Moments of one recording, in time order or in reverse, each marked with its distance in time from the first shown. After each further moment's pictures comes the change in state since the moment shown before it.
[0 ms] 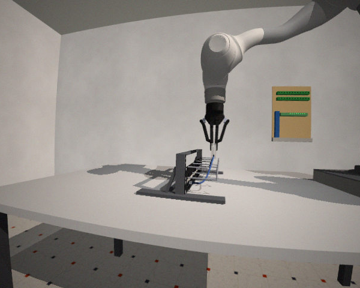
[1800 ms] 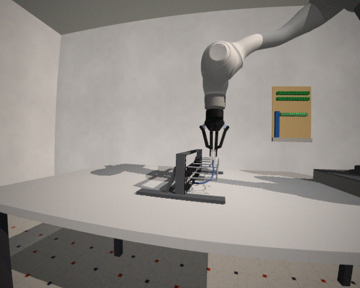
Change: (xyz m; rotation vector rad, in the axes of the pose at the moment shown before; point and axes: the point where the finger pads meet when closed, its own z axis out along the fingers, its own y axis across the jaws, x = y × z) arm 0.000 0.001 0.026 -0.008 0.000 0.000
